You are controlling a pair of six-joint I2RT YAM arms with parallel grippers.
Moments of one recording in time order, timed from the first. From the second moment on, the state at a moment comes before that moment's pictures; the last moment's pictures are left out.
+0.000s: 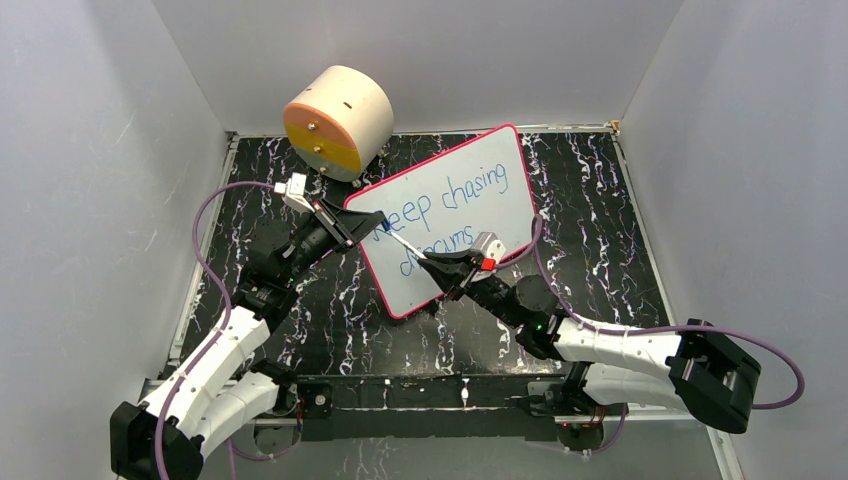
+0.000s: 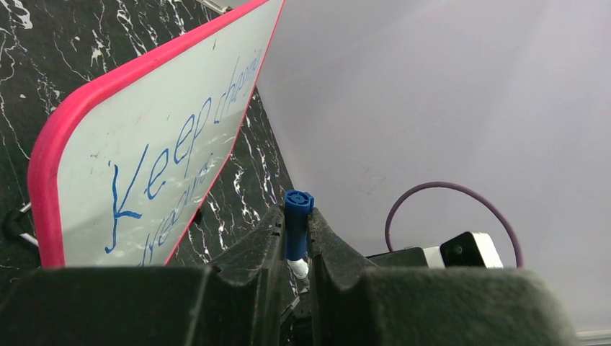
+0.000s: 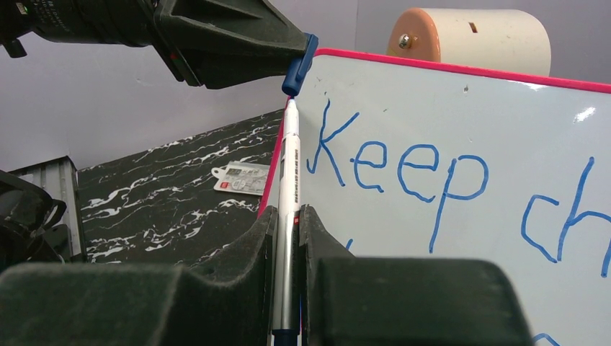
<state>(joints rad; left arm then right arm) -0.42 0.86 0.63 0.24 0.33 -1.03 1.06 1.08 0.38 0.96 0.04 0.02</state>
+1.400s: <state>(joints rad) -0.48 0.90 0.61 0.32 0.33 -1.09 1.06 1.11 0.38 1.05 0.11 0.02</state>
